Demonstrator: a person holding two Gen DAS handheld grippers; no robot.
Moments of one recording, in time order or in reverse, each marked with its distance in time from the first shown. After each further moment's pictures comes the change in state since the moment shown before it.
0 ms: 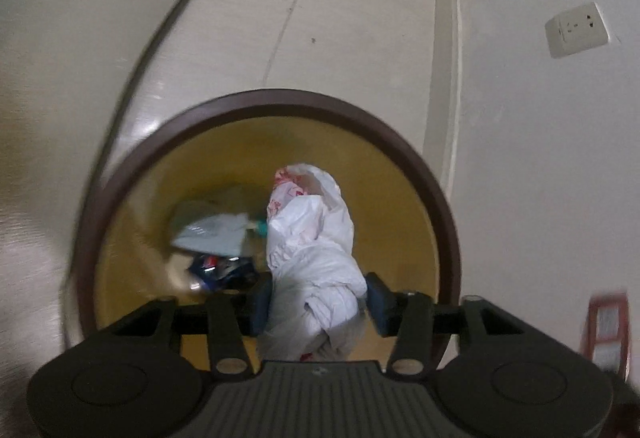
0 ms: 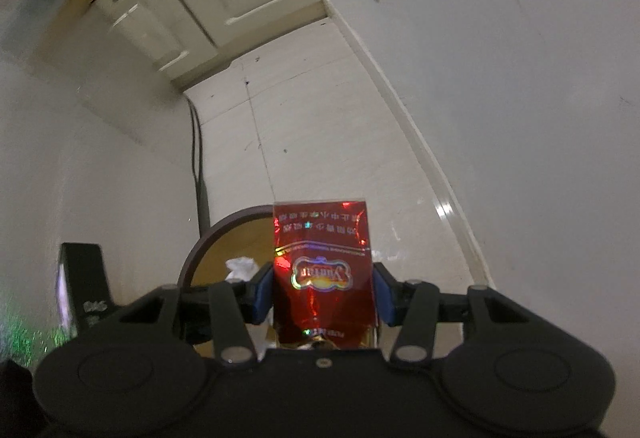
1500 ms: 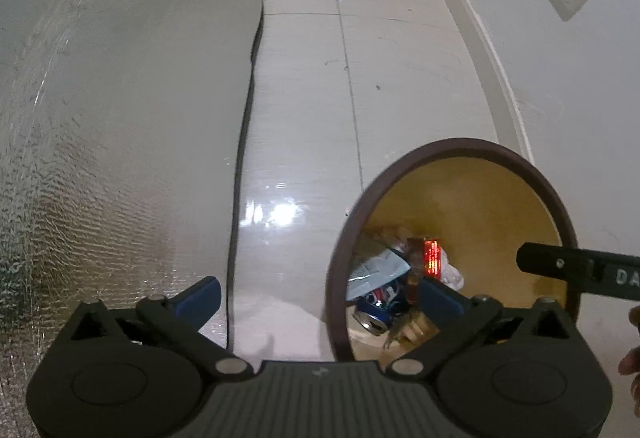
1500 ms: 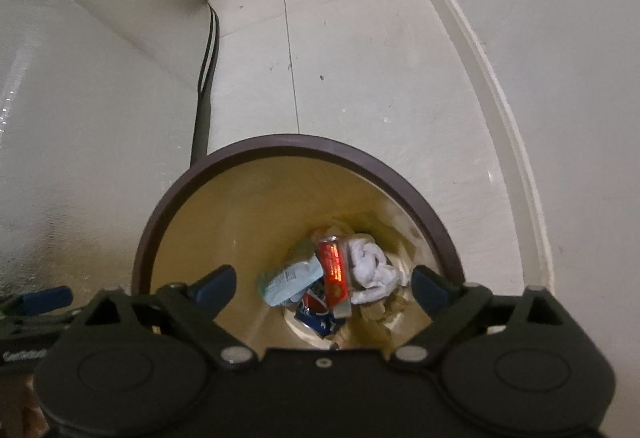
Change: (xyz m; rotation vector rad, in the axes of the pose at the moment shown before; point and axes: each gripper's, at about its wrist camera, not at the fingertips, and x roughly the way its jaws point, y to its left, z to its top) left arm -0.071 0.042 0.000 0.344 -0.143 0.301; right arm 0.128 0.036 -0.006 -0.186 0.180 0.030
